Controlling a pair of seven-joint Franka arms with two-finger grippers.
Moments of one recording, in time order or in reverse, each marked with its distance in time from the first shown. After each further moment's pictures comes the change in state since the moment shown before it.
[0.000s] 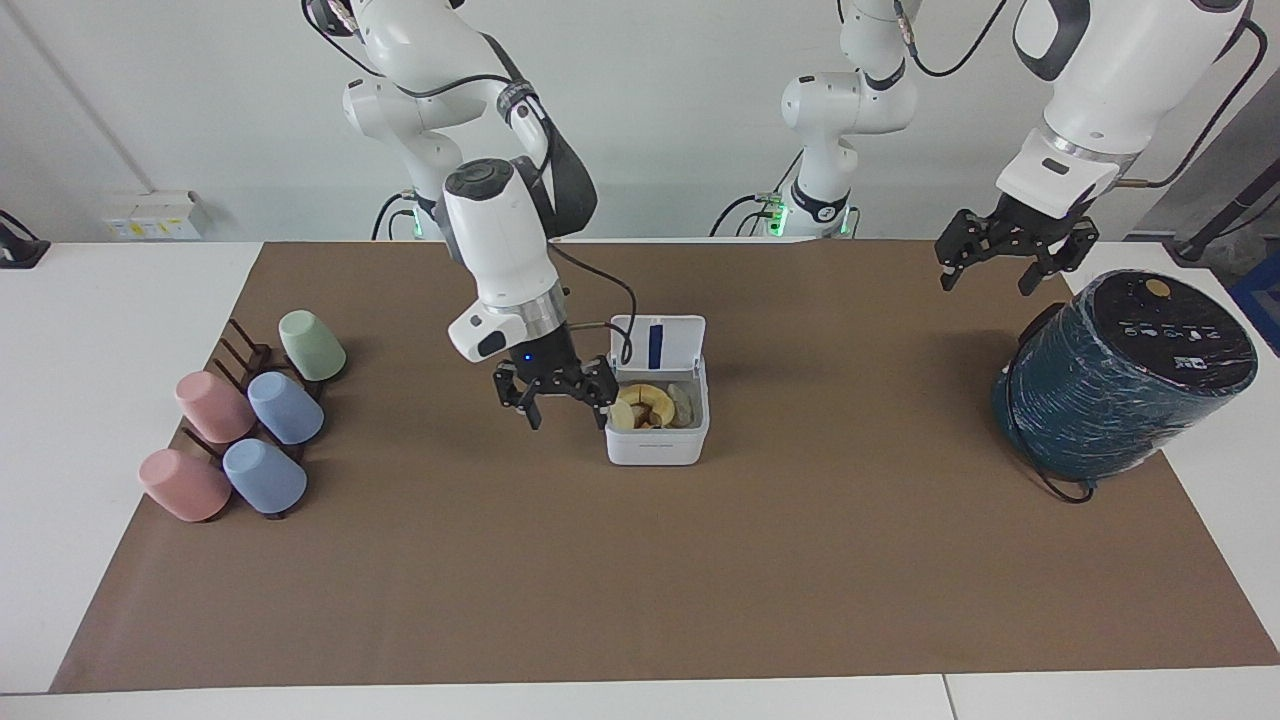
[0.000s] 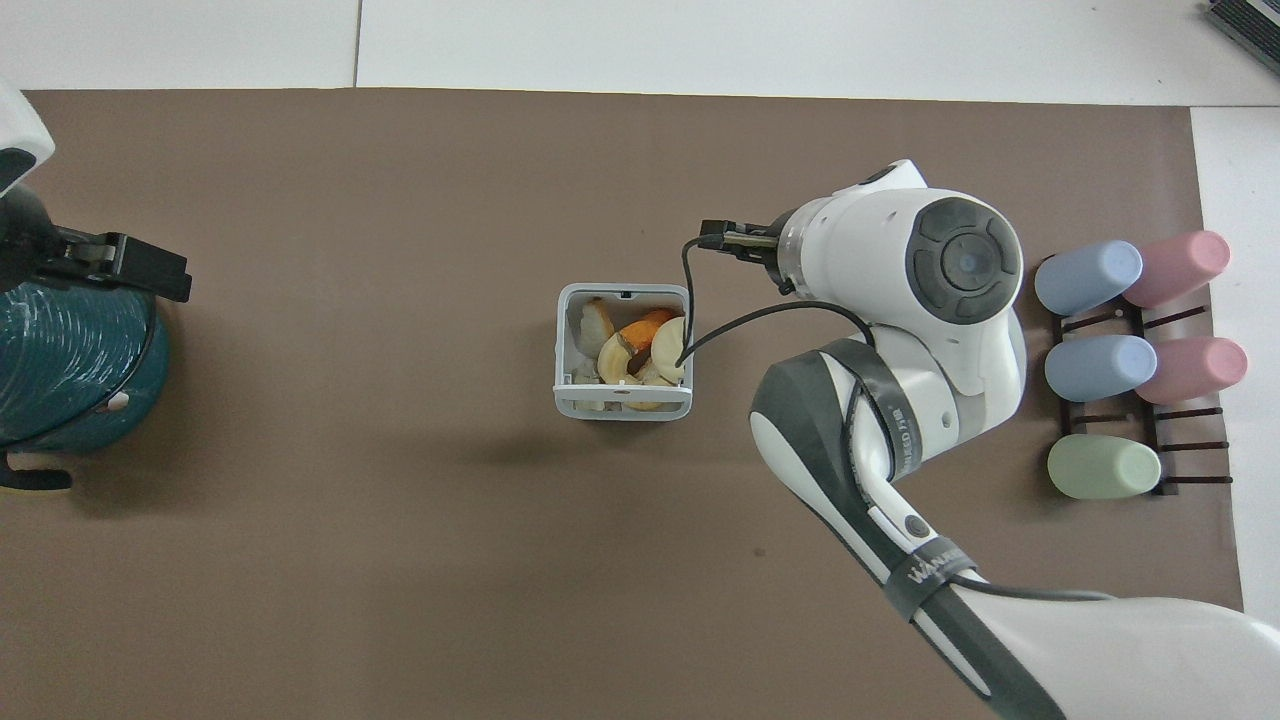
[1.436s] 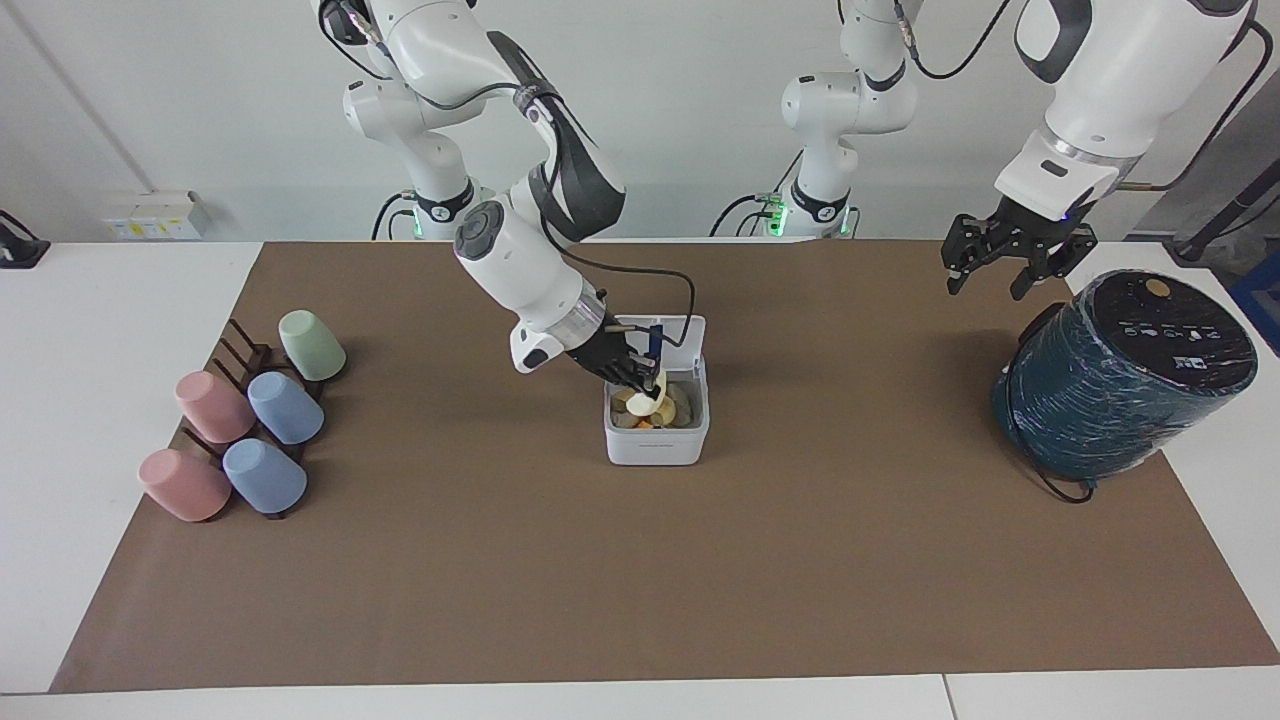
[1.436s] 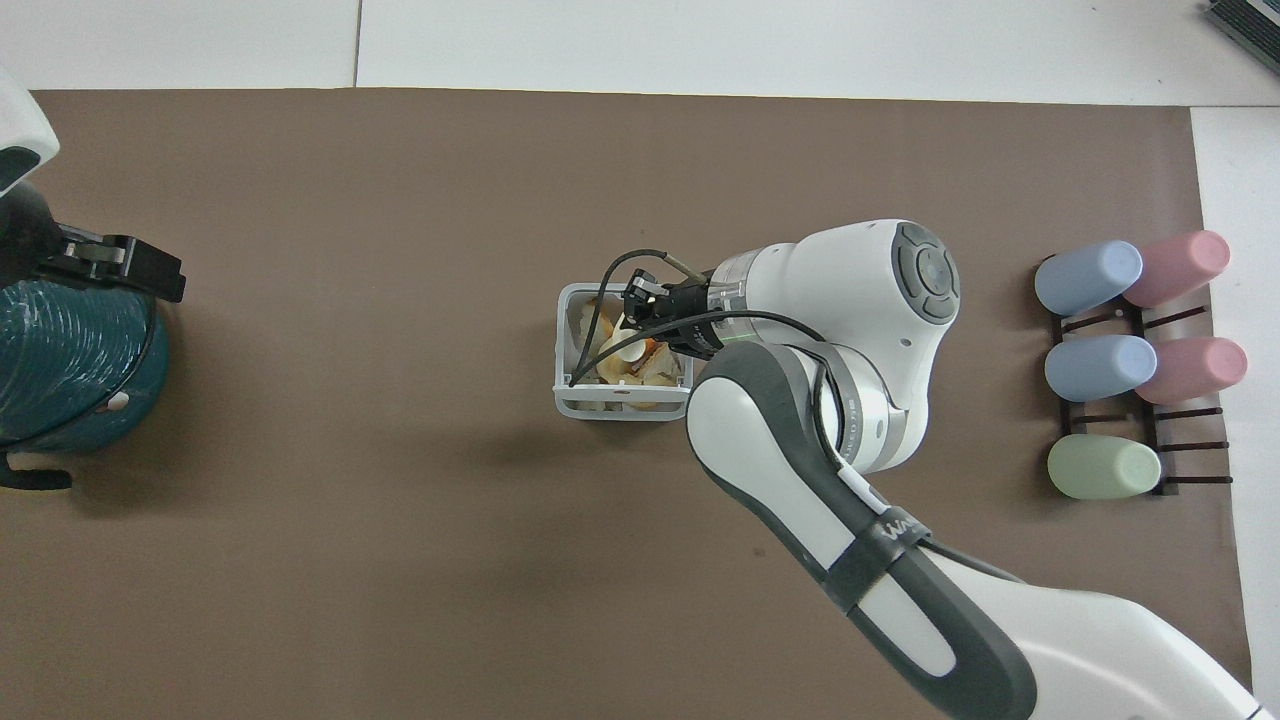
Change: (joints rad) left arm -0.001 0.014 -0.004 0.015 0.002 -0.012 0.017; right arm 0.109 0.050 0.017 -0.038 0.702 -0.028 0.004
